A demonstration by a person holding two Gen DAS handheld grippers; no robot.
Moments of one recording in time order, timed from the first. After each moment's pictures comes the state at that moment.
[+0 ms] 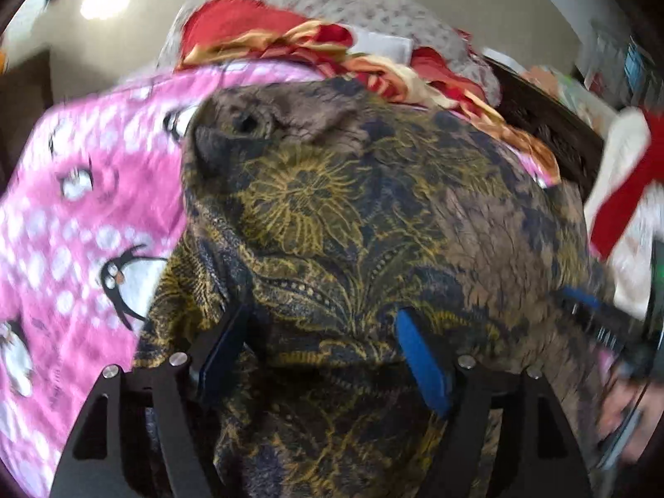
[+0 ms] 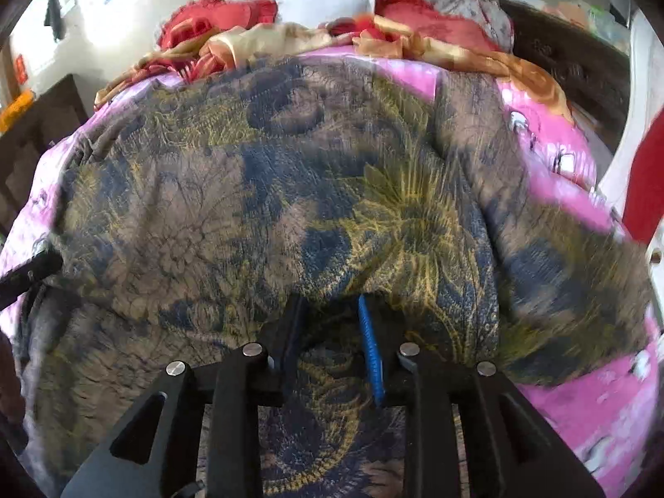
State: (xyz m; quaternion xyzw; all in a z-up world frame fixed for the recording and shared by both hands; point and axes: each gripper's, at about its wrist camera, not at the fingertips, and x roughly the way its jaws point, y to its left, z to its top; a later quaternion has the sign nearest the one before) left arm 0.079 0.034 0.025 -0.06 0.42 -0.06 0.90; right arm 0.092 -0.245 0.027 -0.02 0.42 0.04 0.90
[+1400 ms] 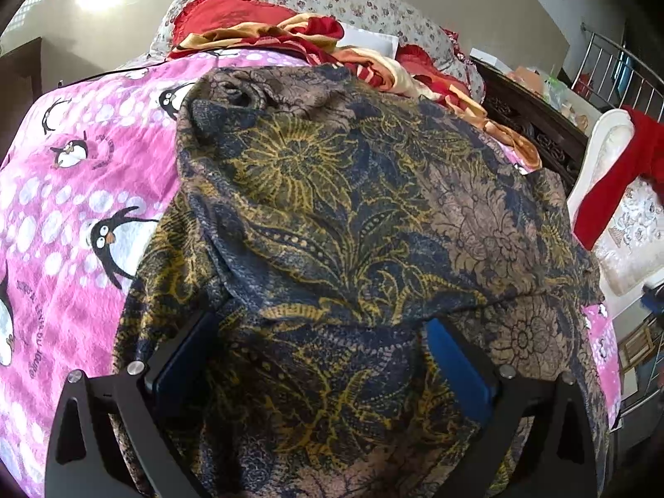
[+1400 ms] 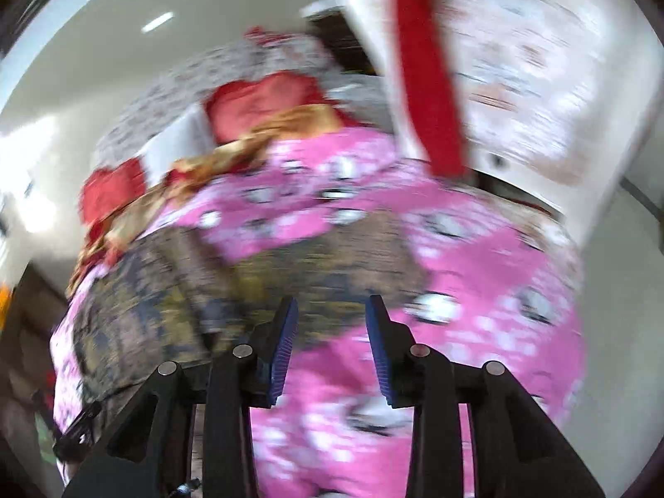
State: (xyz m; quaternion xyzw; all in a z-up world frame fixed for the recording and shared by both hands) left arm 0.062 0.041 0.014 -0.10 0.42 -0.09 0.90; right arm -0.028 -0.501 0.109 0.22 0.37 -0.12 0.90
